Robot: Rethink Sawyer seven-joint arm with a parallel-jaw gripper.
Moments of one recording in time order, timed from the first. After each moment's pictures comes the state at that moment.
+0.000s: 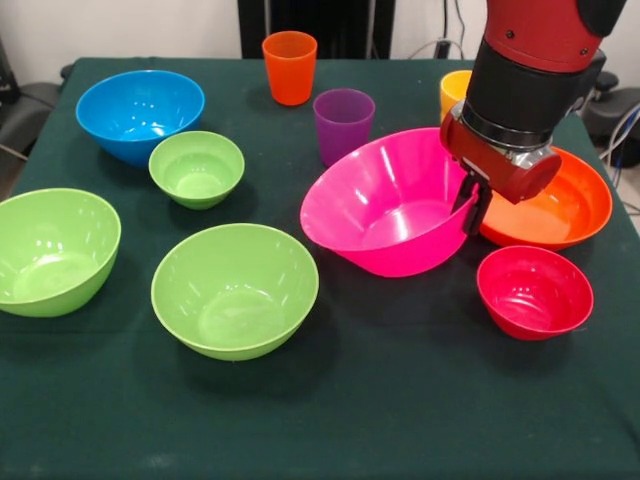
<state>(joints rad) 0.18 -0.27 -0.37 1.23 0.39 0.62 2.53</state>
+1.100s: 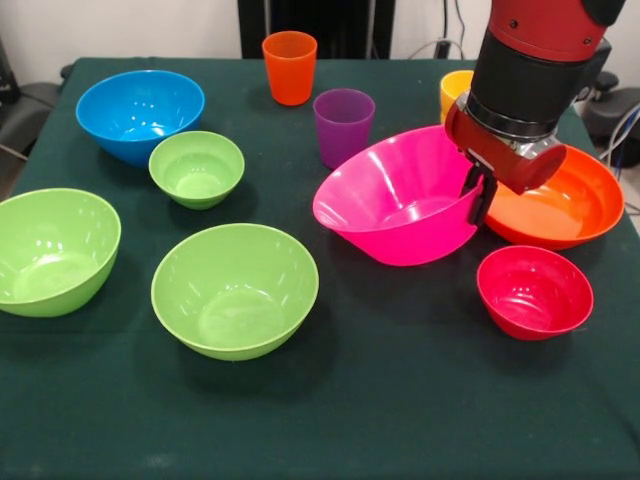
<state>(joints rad) 0.19 -0.29 -0.37 1.26 0.41 0.62 2.53</state>
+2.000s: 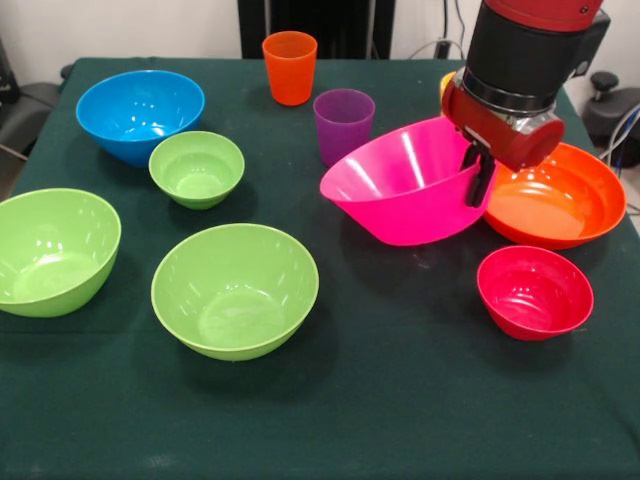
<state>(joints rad) 0.18 -0.35 -0.36 1.31 0.41 0.62 2.53</state>
